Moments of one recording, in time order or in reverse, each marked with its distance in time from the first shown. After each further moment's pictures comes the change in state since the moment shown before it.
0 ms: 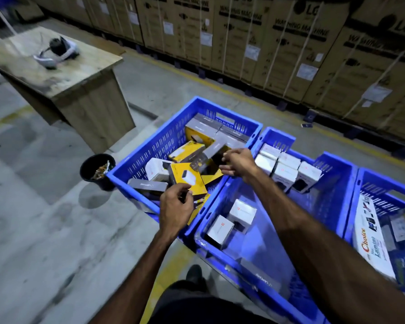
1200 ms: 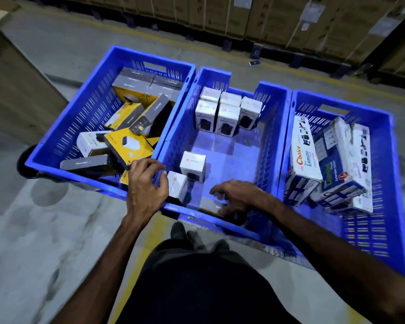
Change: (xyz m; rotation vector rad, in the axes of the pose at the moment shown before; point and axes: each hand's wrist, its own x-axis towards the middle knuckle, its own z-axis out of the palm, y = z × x) left_hand -0.054 0.022 0.027 0.211 -0.211 0.442; right_hand -0.128 0.188 -0.146 -1.221 -0.466 -0.209
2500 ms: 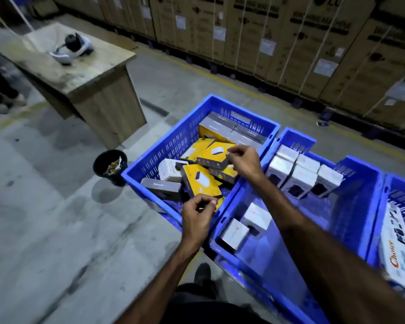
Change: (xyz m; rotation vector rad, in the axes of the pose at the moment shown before) left_hand 0.019 -0.025 -0.020 -0.737 0.164 -0.674; right_hand 0.183 -0.150 -0.155 0.768 0.638 0.063
